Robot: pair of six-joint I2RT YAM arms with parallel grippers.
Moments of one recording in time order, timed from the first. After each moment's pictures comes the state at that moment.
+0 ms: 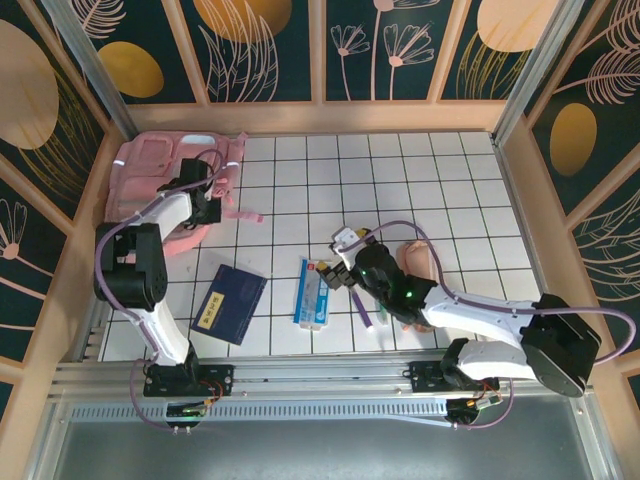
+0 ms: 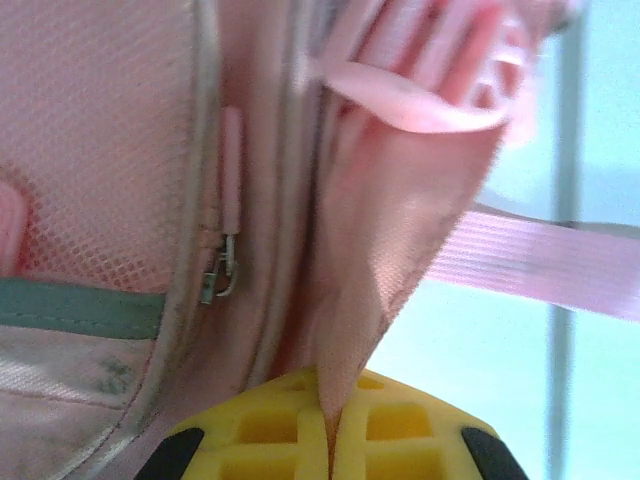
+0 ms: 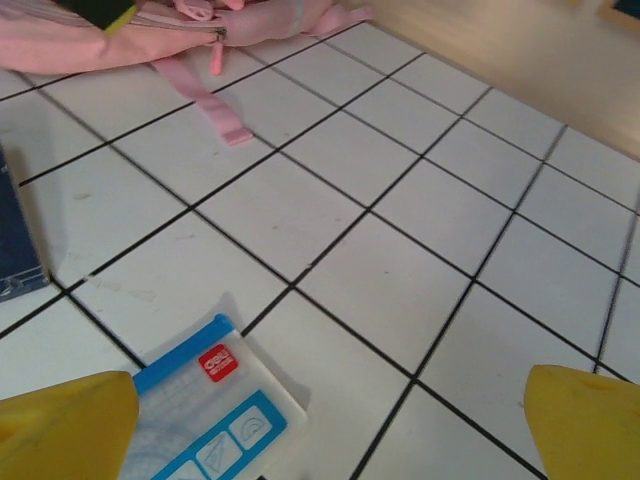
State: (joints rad) left arm -0.06 1.80 1.22 -0.52 -0.08 -0.08; right arm 0.98 1.19 0.55 0.21 0.35 -0.05
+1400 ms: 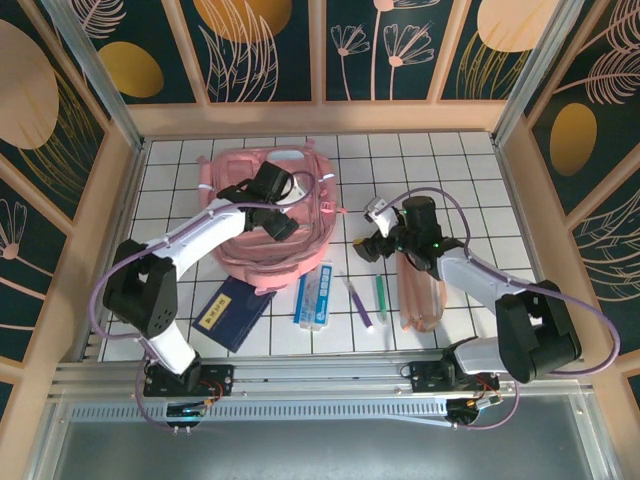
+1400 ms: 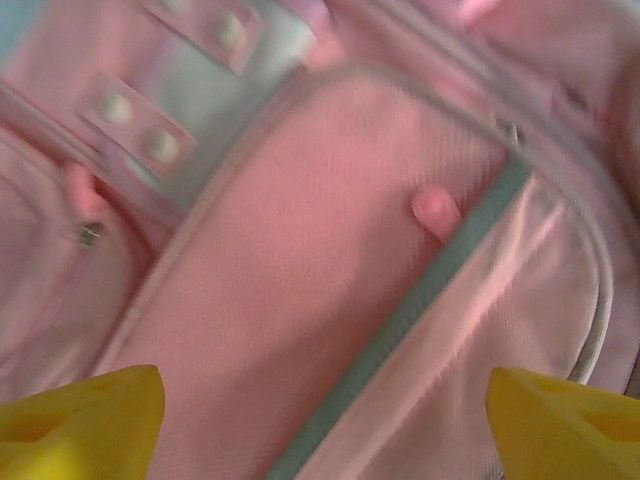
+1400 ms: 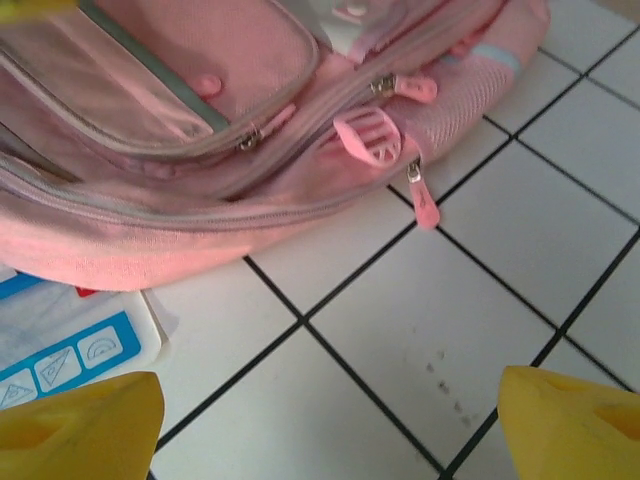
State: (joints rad) left arm -0.55 1.71 1.29 -0.63 -0.15 0.37; right arm 0.40 1.35 0.69 0.03 -0.38 -0.37
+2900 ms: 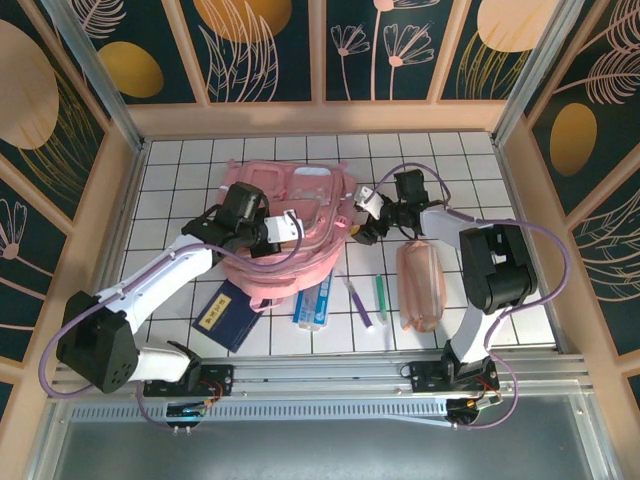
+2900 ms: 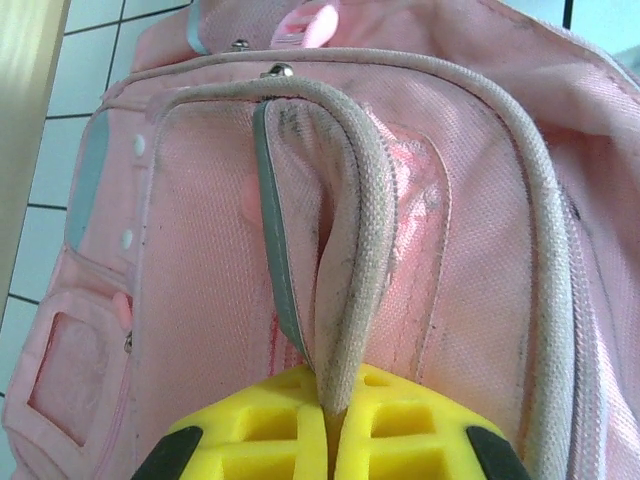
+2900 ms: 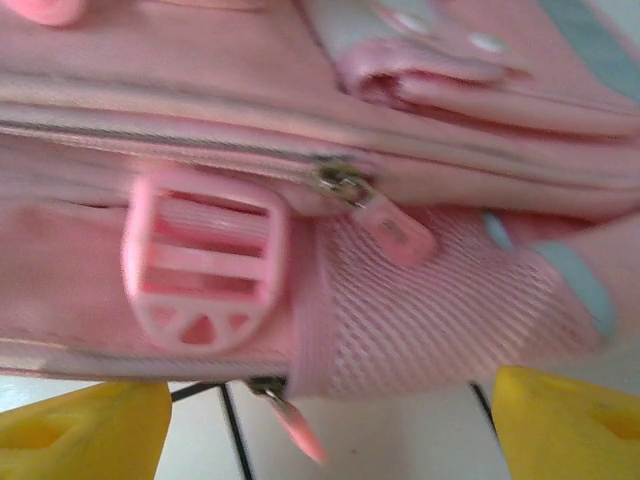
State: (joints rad) left arm -0.54 1.36 1.01 -0.47 0.21 0.88; right arm 0.30 1.77 1.03 -0.13 -0.67 -0.81
